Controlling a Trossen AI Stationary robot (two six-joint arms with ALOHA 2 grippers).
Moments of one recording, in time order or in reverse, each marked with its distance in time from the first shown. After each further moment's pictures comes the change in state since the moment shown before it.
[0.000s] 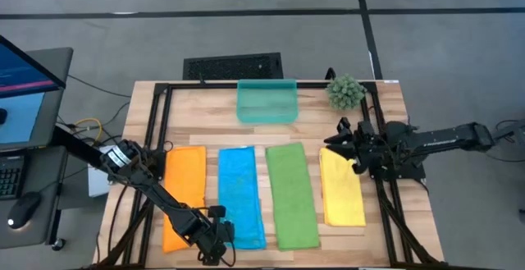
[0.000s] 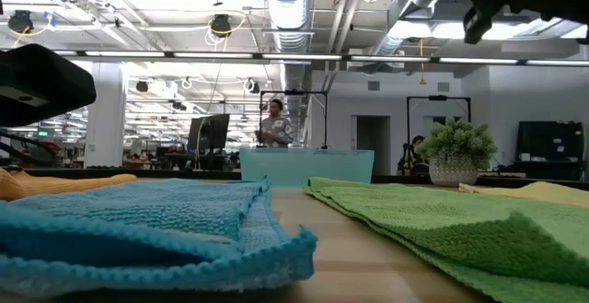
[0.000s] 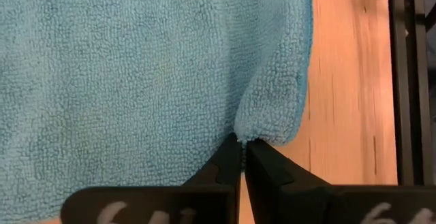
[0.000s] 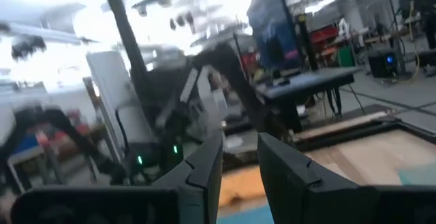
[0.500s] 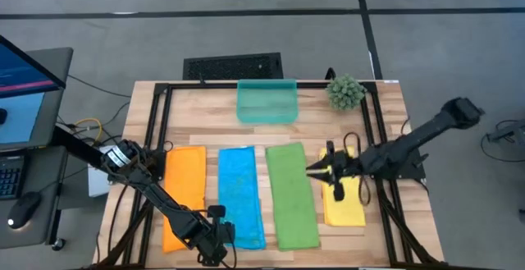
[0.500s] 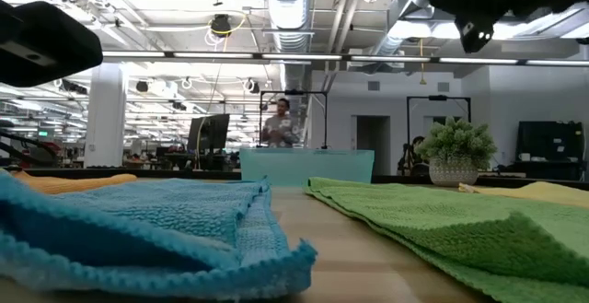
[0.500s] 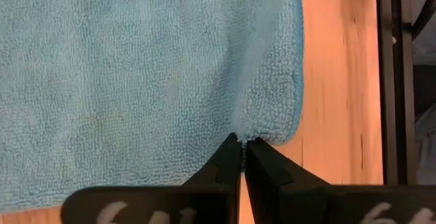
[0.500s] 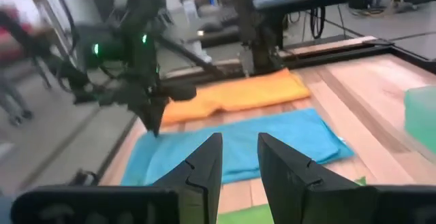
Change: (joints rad) left arm -0.003 -0.002 0.095 -0.151 -0.031 0.004; right arm 0.404 0.472 0.166 -0.065 0.418 -0.067
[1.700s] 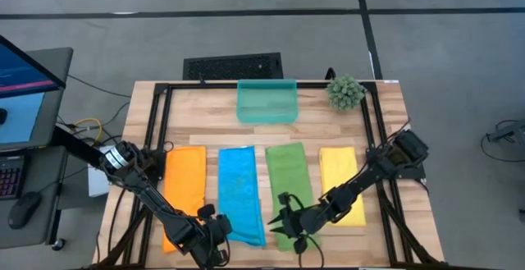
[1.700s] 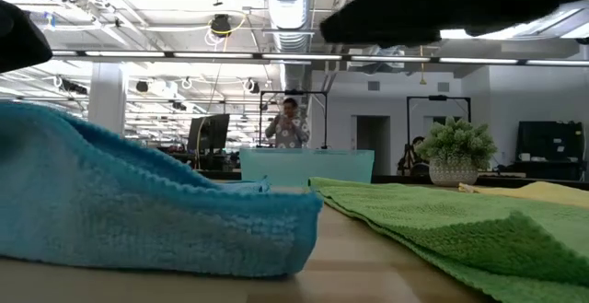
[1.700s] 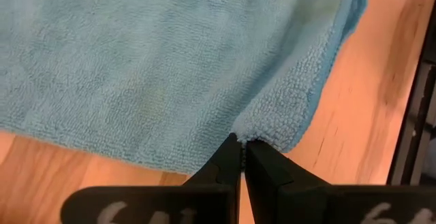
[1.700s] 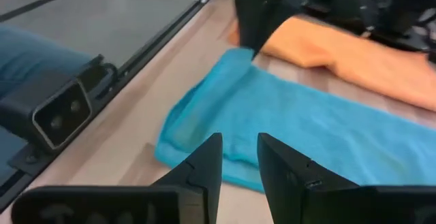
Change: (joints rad) left arm -0.057 0.000 0.000 -0.035 -0.208 -0.460; right arm 0.126 0.905 0.588 -0.006 -0.070 -0.284
